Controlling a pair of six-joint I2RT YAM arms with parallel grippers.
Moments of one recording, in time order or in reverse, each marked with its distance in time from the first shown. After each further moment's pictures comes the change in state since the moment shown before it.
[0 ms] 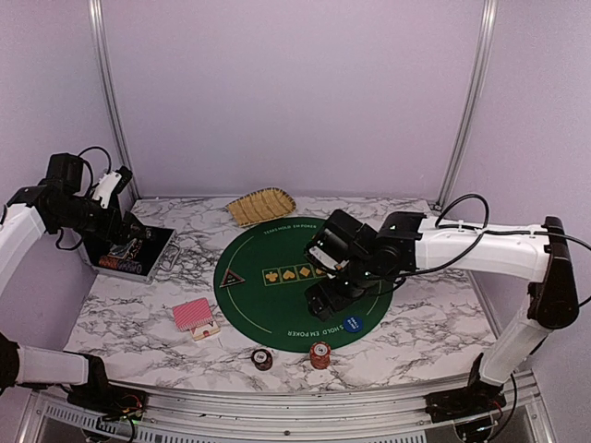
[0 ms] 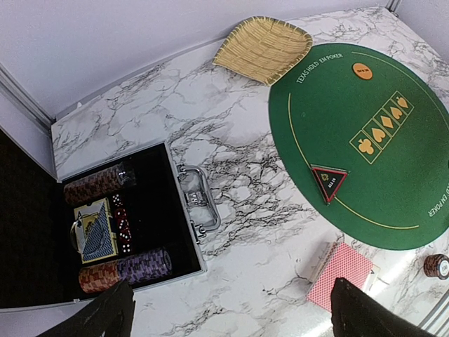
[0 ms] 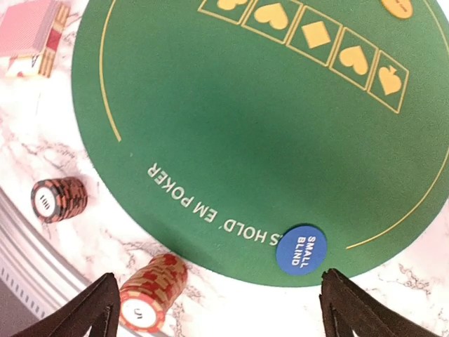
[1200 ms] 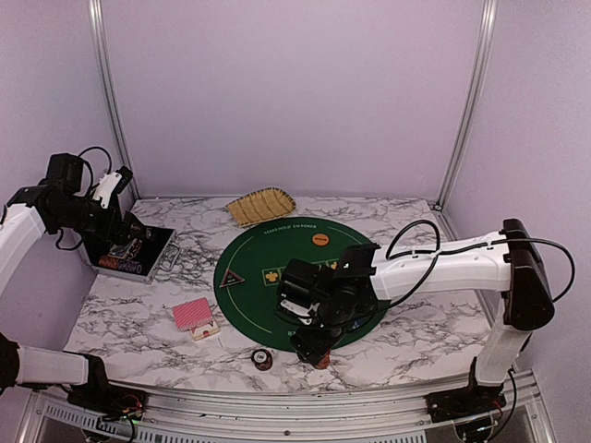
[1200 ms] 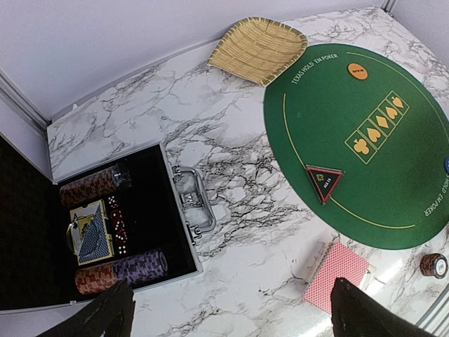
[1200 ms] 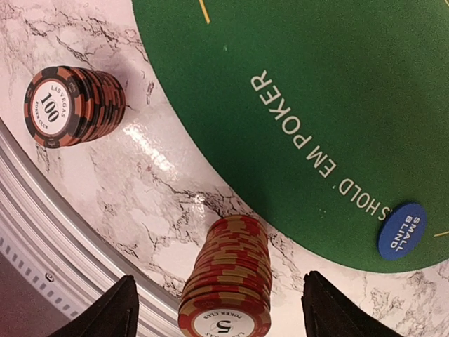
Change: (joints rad) left arm 0.000 0.000 0.000 -0.003 0.017 0.000; right arm 0.177 0.179 0.048 -0.088 -0.106 -0.002
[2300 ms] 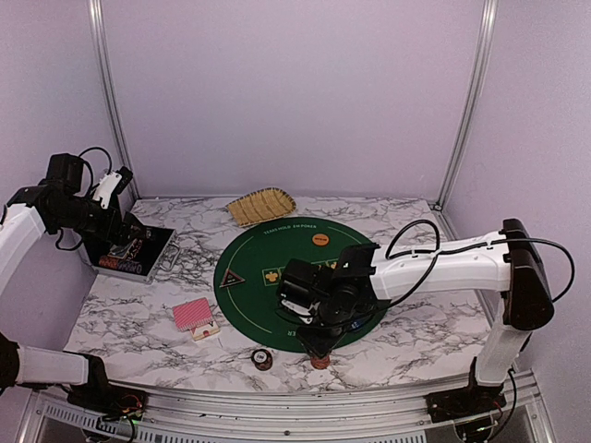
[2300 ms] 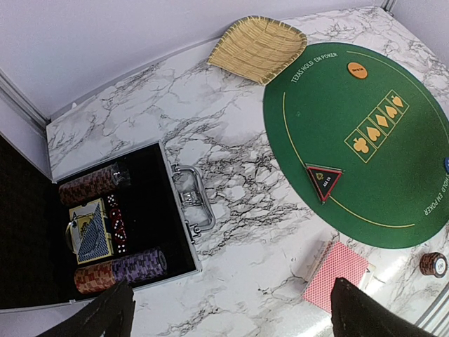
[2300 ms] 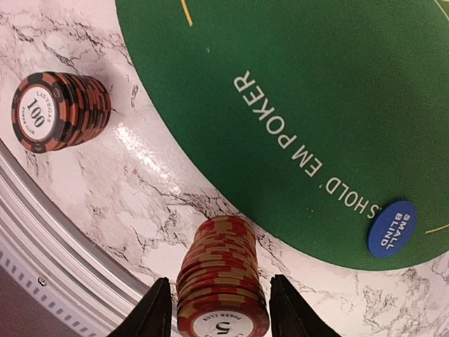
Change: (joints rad) left arm 0.000 0.000 0.000 -0.005 0.000 0.000; right arm 0.000 0.002 -0.001 -0.008 0.033 0.001
